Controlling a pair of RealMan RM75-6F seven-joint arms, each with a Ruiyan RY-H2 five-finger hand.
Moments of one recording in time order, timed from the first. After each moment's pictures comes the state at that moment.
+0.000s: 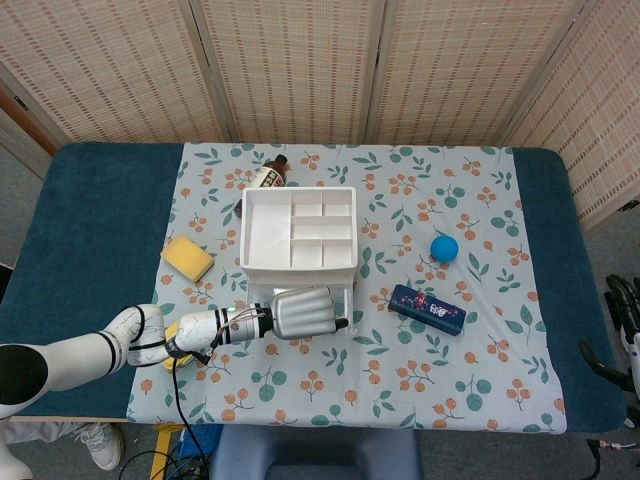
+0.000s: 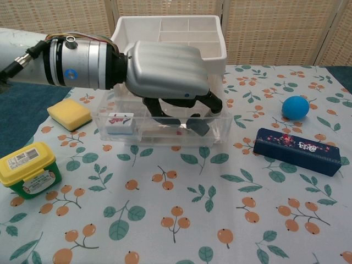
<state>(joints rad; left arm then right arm) -1.26 -1.46 0.04 -1.23 1.94 0.96 0.02 -0.02 -1.03 0.09 -1.59 -1.55 1.63 0.17</state>
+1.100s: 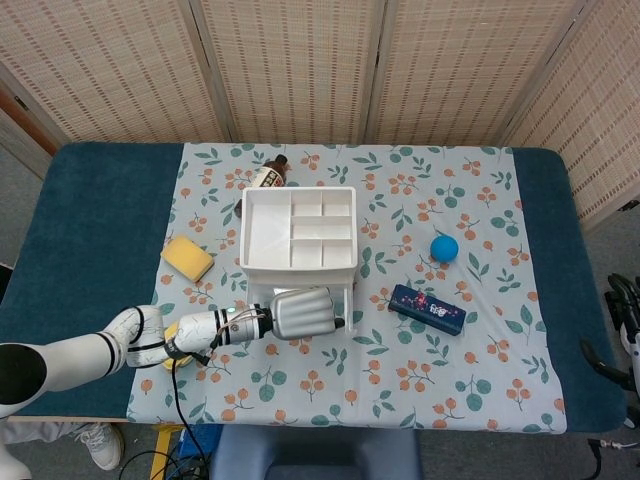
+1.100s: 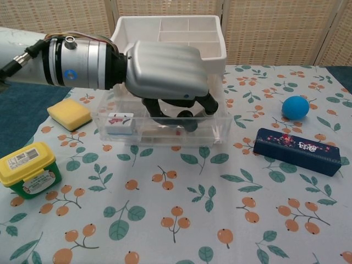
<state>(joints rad) -1.27 -1.45 0.05 -1.26 1.92 0.96 0.06 -0.02 -1.03 0.09 -1.58 -1.54 1.63 0.18</state>
